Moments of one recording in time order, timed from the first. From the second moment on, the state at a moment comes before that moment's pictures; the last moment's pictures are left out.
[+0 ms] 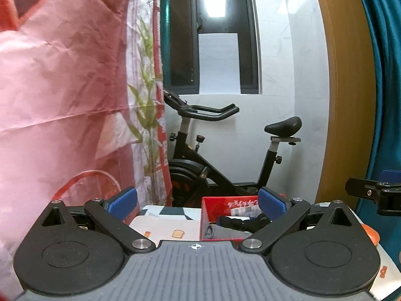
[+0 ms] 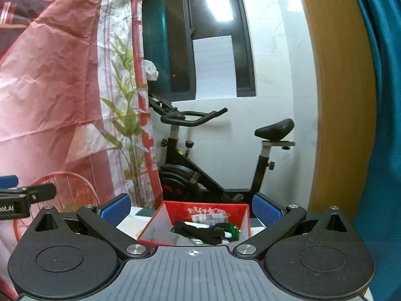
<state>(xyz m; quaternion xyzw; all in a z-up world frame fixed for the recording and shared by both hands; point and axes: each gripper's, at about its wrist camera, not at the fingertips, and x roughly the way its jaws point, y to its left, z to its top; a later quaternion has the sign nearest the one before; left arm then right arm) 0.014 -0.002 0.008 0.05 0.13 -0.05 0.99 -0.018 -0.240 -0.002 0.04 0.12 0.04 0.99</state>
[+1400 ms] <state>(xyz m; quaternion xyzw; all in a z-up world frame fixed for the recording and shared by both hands) -0.018 0.017 0.010 0.03 0.12 0.00 0.99 -0.041 -0.237 0.001 0.05 0.12 0.03 0.99</state>
